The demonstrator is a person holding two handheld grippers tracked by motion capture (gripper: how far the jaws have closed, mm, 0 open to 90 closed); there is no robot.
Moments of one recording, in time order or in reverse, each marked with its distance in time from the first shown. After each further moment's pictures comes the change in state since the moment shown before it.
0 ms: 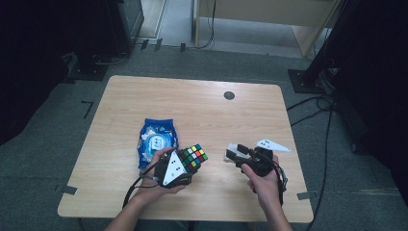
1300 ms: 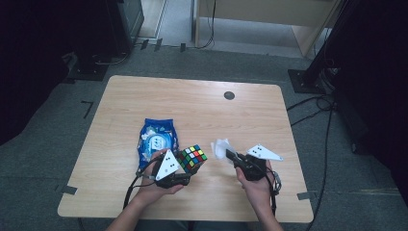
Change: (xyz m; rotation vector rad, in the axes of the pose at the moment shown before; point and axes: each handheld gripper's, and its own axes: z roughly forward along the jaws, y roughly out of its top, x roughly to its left) left arm 0.004 -0.001 -0.005 -0.023 -0.091 -0.128; right arm 0.028 -0.013 0.004 -0.080 -0.029 -0.160
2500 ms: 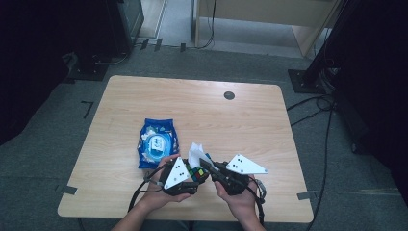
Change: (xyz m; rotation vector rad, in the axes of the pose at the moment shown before) left arm -0.028 0.008 0.004 -0.004 -0.082 0.062; right arm 0.076 0.014 -0.003 -0.099 0.188 -0.123
